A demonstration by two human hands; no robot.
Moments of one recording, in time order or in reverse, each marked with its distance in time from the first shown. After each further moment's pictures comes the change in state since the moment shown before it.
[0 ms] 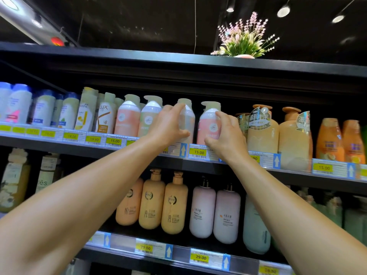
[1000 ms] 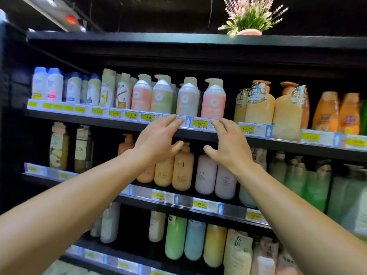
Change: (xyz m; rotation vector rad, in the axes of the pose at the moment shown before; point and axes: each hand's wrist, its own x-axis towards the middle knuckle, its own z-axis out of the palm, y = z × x) left_hand -0.137 0.012 -0.036 0.316 -0.134 0.130; right_hand -0.107 -0.004 -0.041 -0.181 -0.235 -0.170
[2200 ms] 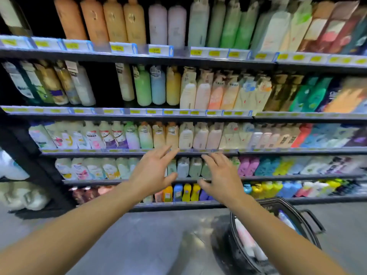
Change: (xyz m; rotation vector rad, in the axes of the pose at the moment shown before) left_hand -0.442 0.212 -0.039 -0.382 -0.729 0.085; right_hand -0.535 -0.064 -0.093 -0.020 -0.701 0.343
